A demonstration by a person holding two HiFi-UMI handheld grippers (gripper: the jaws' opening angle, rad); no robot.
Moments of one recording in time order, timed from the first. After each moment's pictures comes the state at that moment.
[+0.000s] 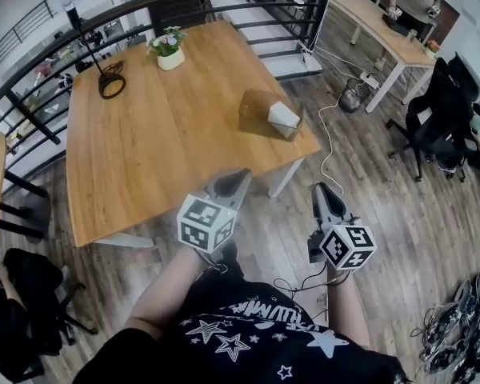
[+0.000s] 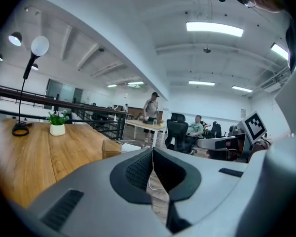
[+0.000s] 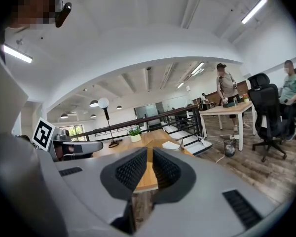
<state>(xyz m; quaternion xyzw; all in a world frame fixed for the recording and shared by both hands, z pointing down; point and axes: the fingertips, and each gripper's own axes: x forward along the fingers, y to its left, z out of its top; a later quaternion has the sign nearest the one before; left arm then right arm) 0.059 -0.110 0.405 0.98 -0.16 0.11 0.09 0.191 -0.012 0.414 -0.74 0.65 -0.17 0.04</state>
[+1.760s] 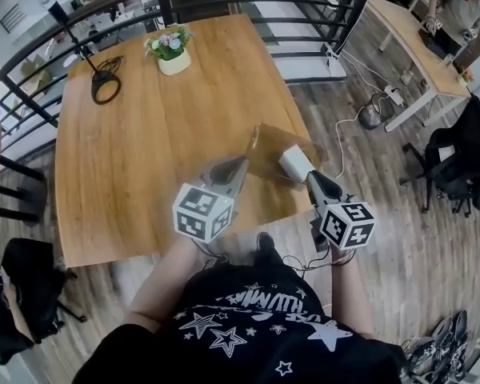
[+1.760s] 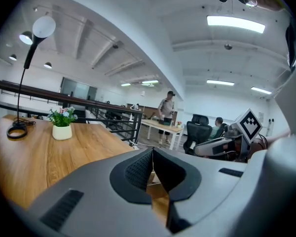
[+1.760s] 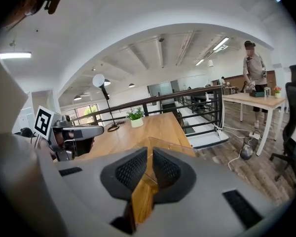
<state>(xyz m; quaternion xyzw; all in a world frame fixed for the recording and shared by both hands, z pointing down) 0.153 -0.345 0.431 0.96 -0.23 0.11 0.12 0.292 -0.274 0.460 -0.65 0.72 -0.23 -0.08</state>
